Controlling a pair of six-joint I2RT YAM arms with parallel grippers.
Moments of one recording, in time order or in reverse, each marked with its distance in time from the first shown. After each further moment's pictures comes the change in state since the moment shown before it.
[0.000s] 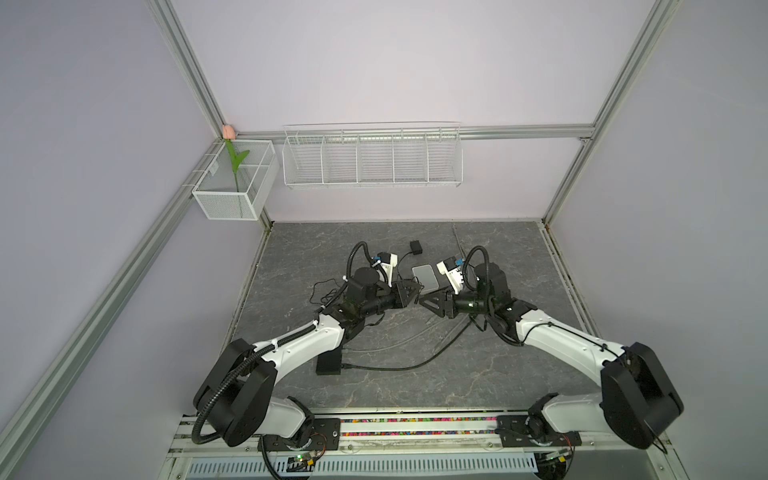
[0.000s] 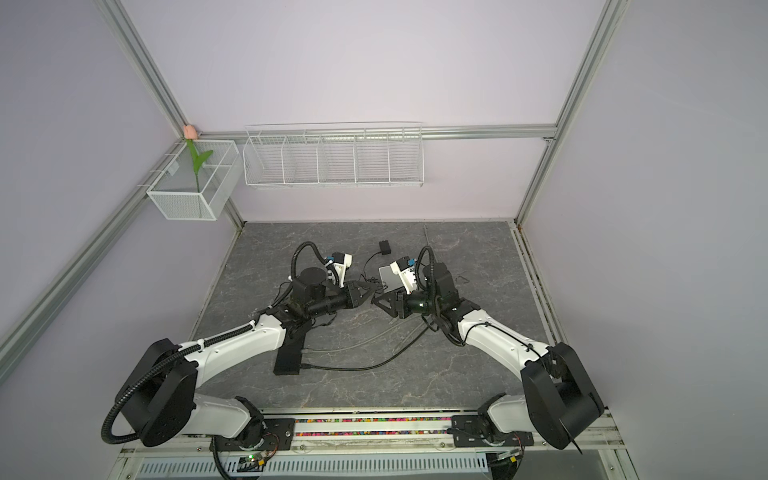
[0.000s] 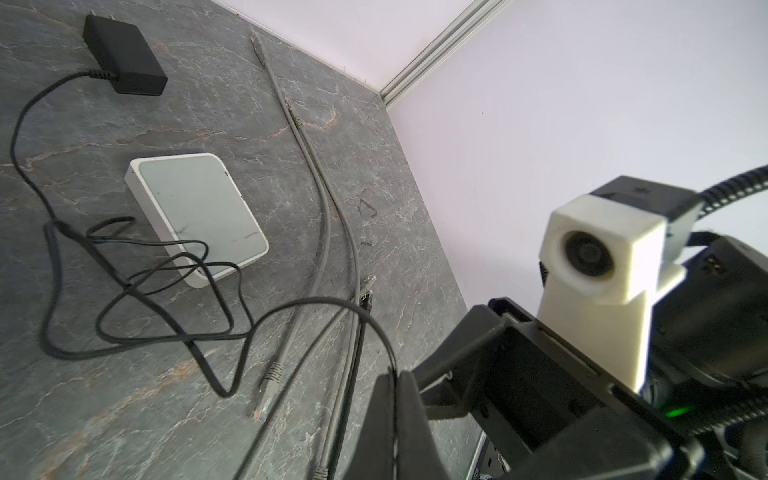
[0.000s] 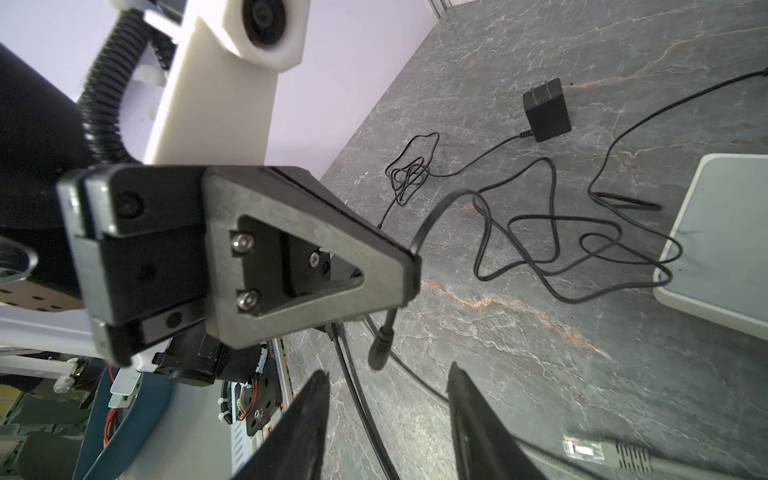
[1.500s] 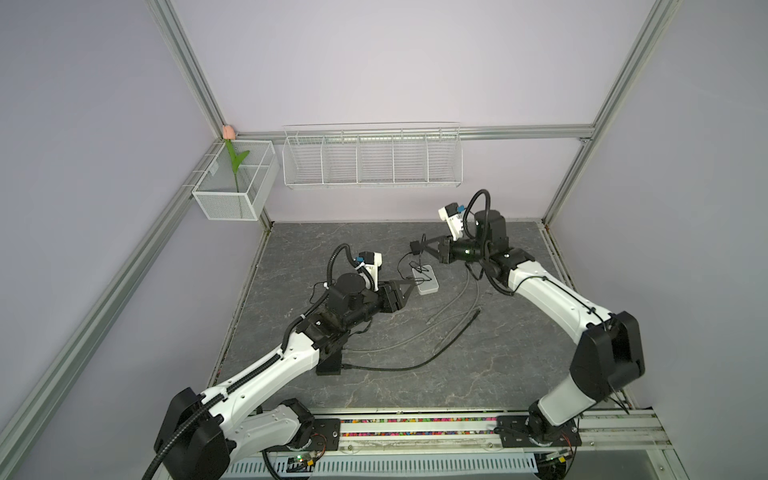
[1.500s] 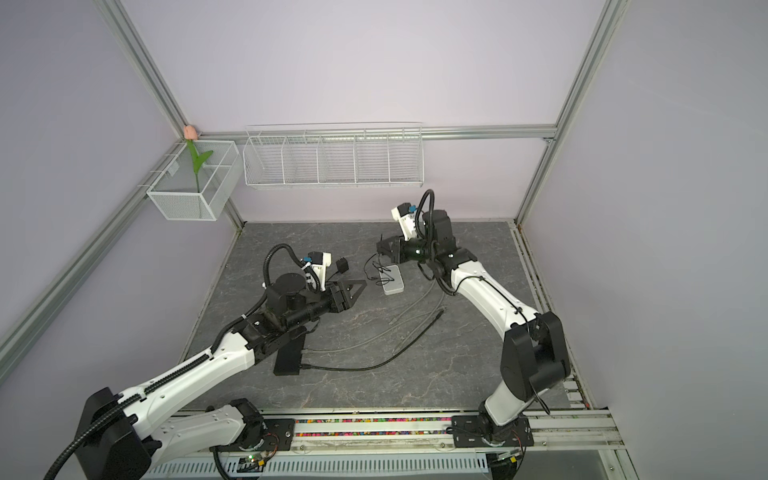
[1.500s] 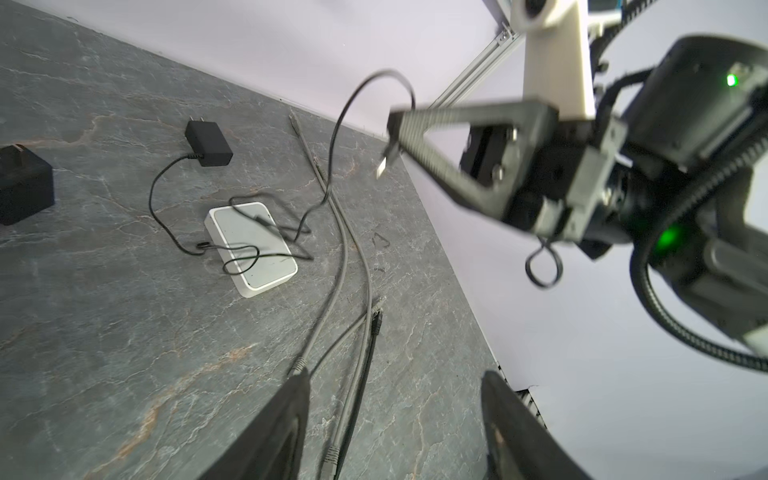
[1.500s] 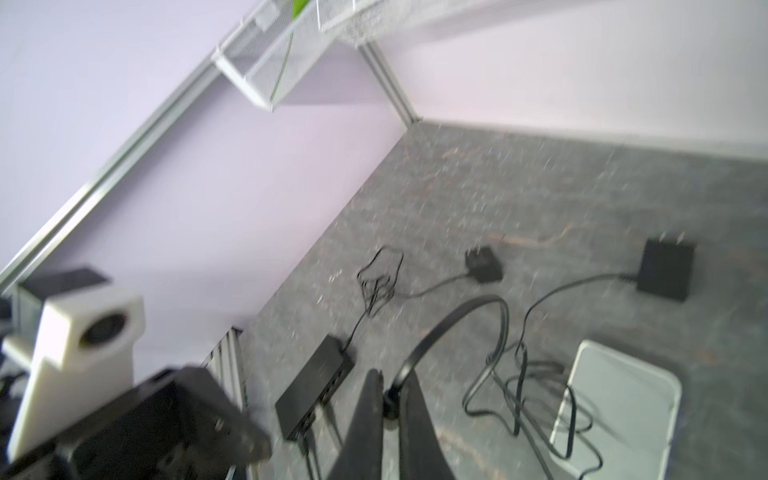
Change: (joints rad) left arm -0.041 -0.311 0.004 -0.279 -0.212 0.070; right arm -0.138 0.305 0.711 -0.318 0.032 -0.088
